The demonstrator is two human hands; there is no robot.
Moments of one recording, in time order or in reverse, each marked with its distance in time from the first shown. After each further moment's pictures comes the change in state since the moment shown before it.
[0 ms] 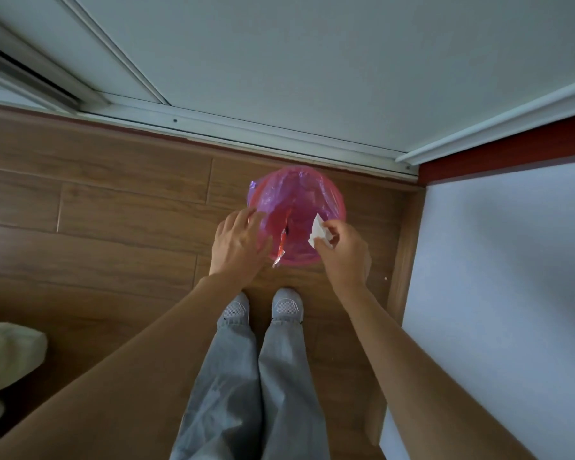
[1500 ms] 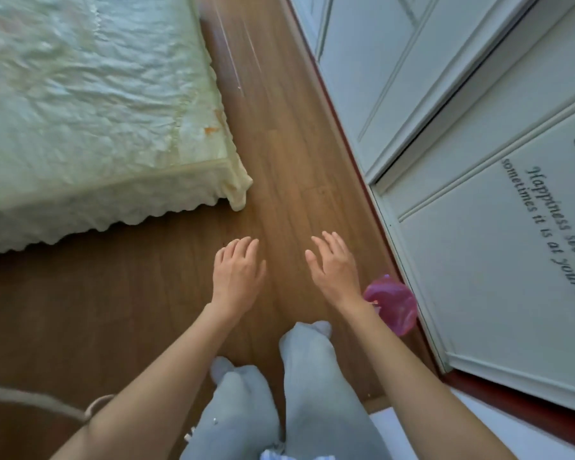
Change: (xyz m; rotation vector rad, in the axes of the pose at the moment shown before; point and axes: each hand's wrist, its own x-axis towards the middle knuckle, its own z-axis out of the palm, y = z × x) left_hand -0.528 0.096 -0.256 -0.047 0.633 -1.019; right_hand -0.440 -0.225 -0.104 -0.603 -0.628 -1.291
